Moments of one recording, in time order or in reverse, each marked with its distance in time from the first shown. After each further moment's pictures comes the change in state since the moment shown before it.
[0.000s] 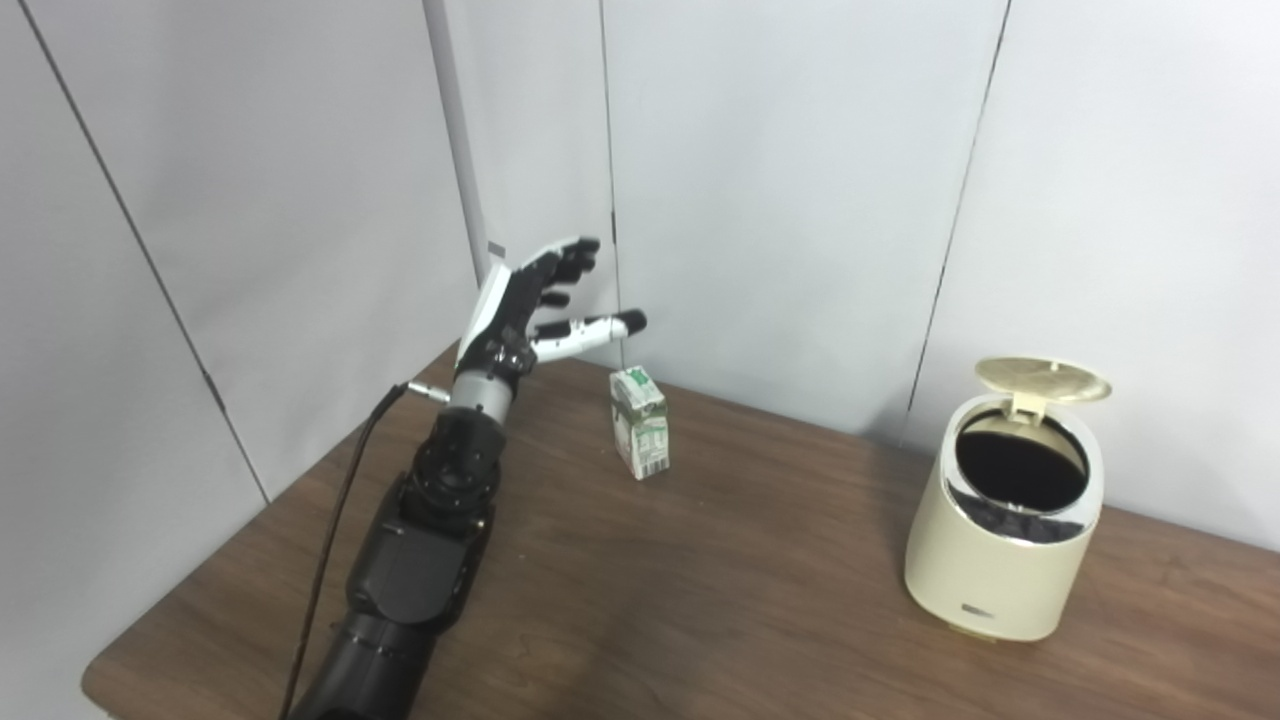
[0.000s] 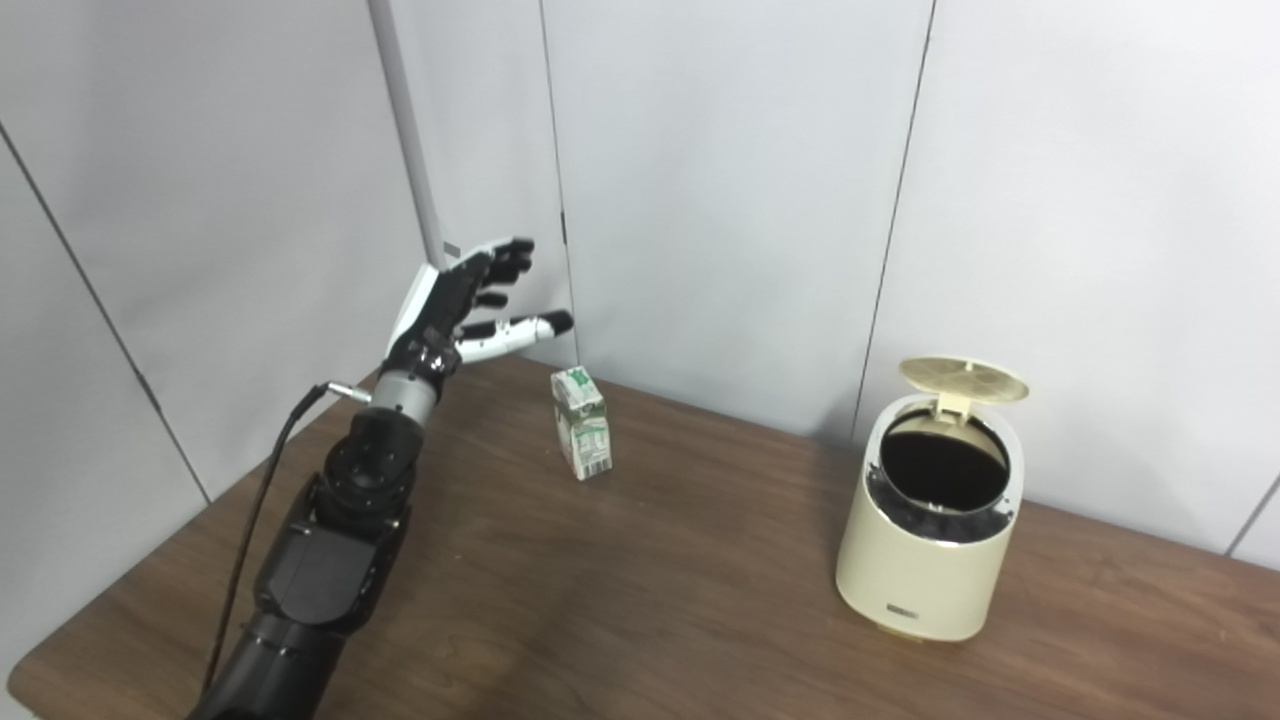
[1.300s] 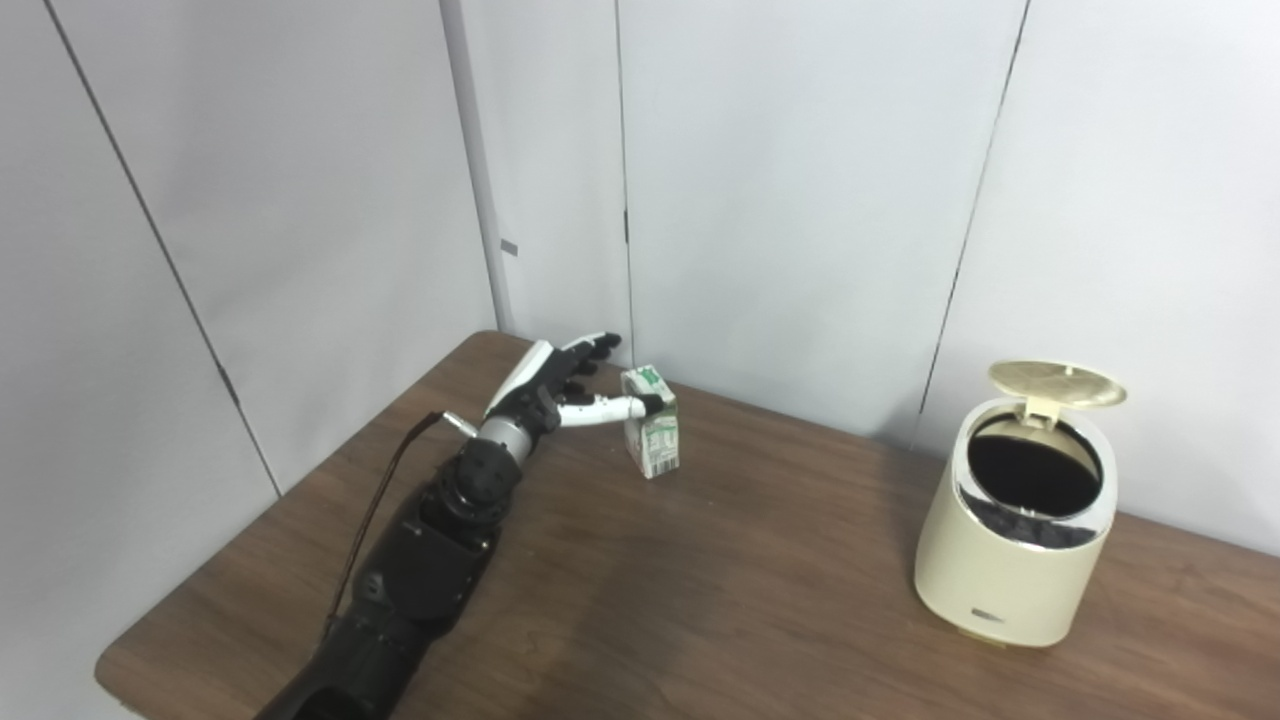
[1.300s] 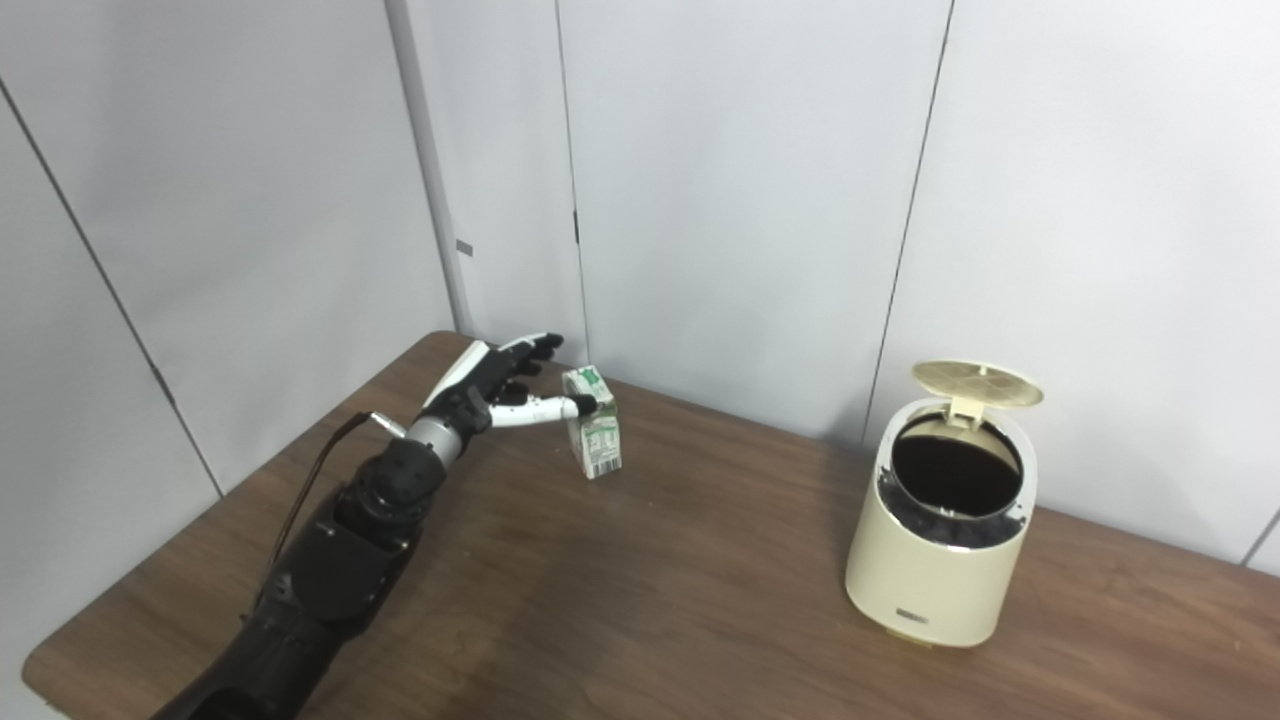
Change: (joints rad) left arm 0.010 0.071 -0.157 0.166 0.051 0.076 -0.092; right arm 0.012 -0.019 0.007 -0.003 -0.006 -0.005 0.009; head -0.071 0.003
